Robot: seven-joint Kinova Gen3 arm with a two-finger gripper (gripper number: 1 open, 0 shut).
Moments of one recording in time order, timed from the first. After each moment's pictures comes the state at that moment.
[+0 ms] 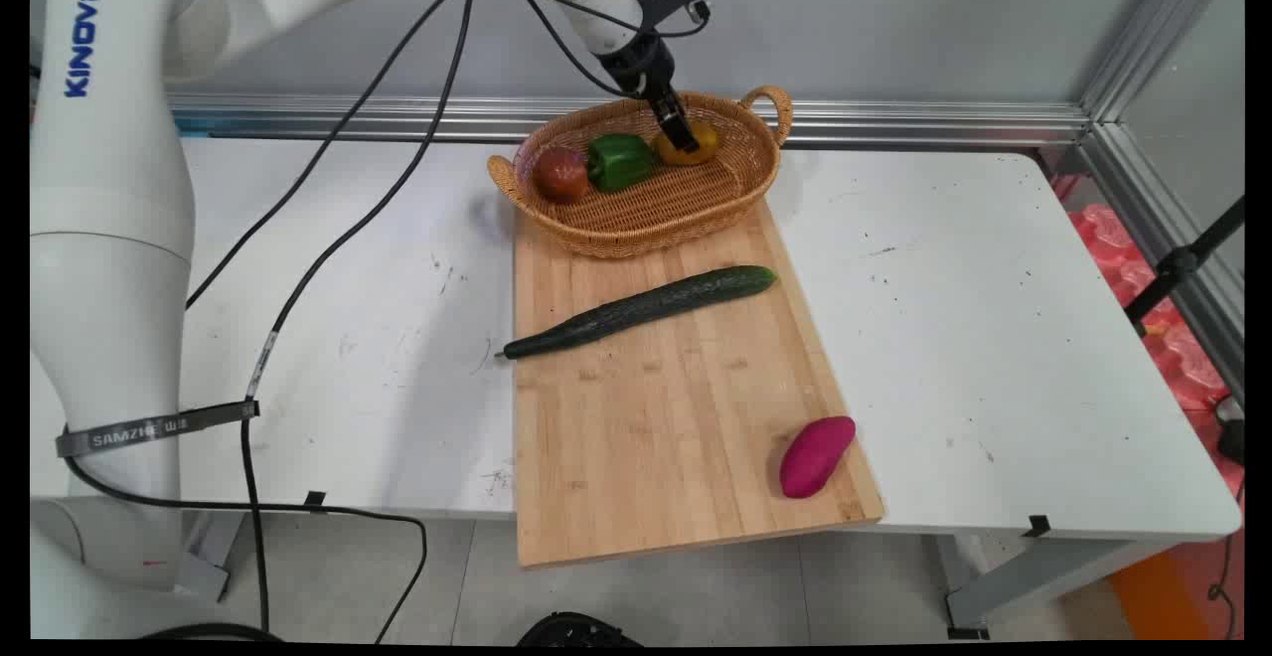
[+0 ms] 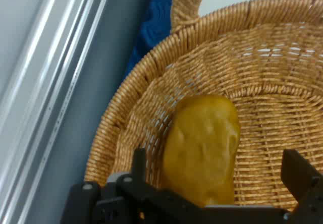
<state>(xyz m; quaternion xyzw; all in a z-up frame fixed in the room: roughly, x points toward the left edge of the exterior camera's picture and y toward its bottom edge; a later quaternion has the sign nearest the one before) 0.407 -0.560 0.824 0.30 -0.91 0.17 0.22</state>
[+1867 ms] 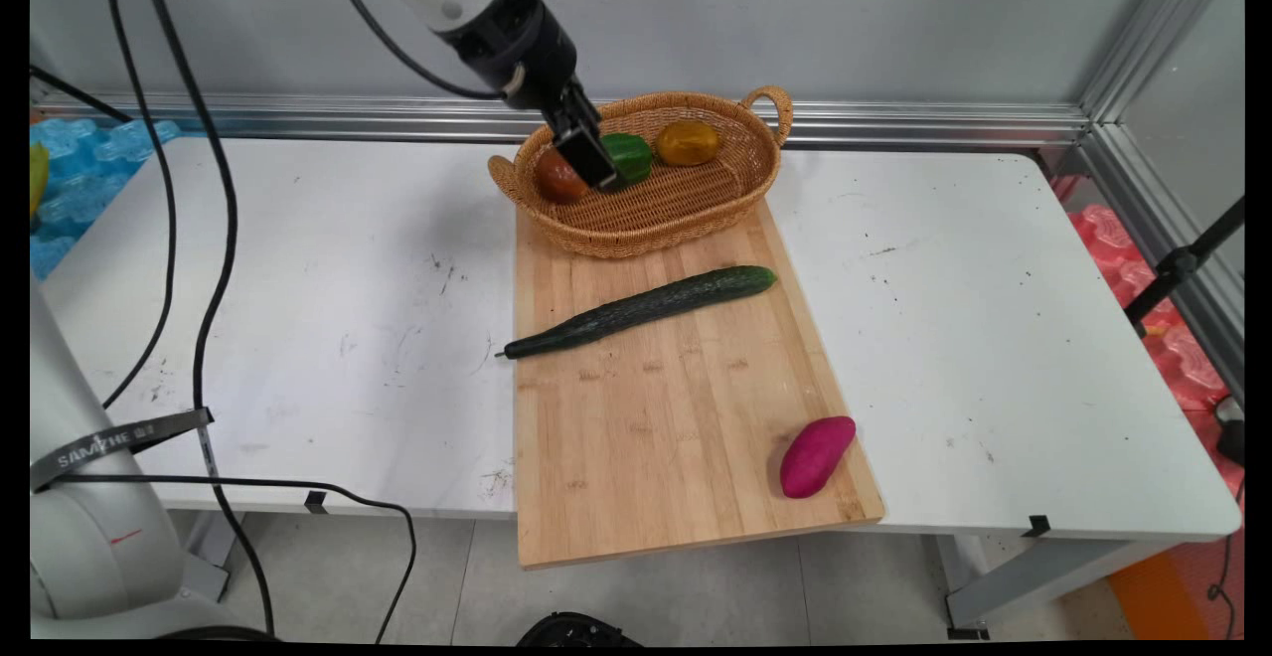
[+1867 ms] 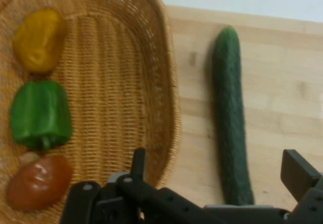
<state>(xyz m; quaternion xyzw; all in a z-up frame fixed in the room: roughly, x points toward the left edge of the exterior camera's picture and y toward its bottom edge) 0.392 -0.306 0.965 0.34 -0.91 0.13 0.21</state>
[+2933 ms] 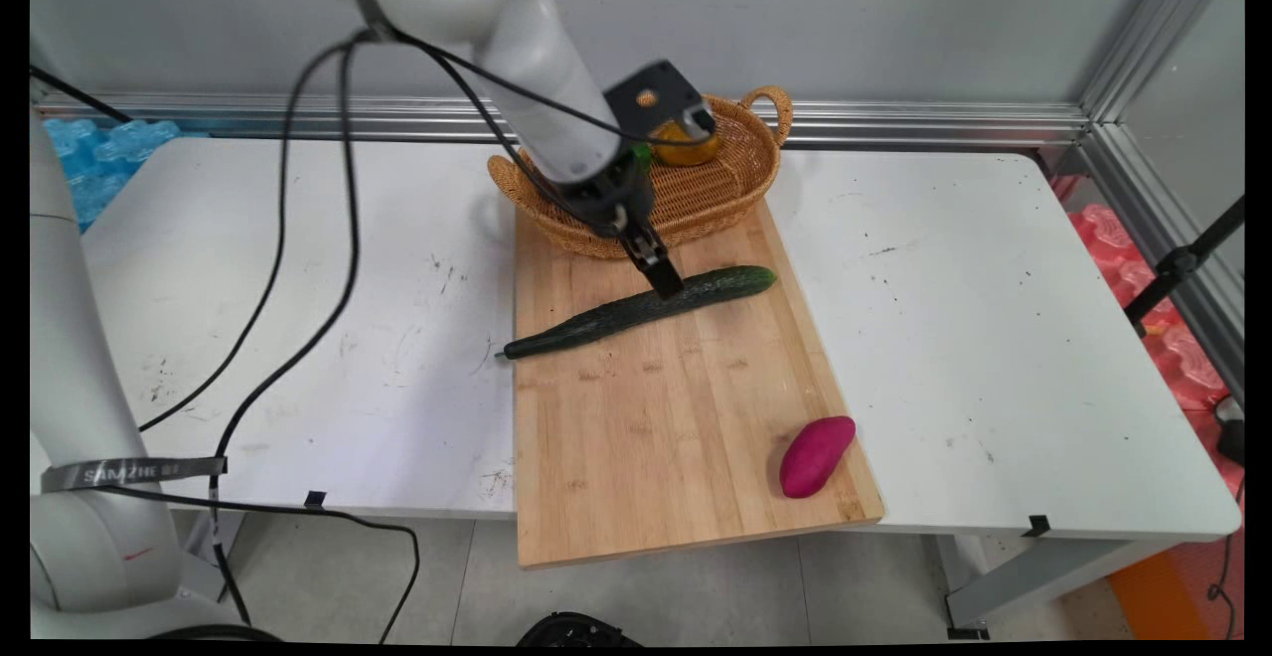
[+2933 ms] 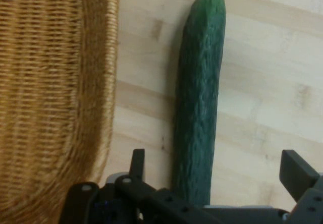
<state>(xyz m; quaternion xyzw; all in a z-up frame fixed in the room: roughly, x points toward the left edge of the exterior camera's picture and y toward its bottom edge) 0.310 -0.320 0.855 0.40 -0.90 0.09 0.16</state>
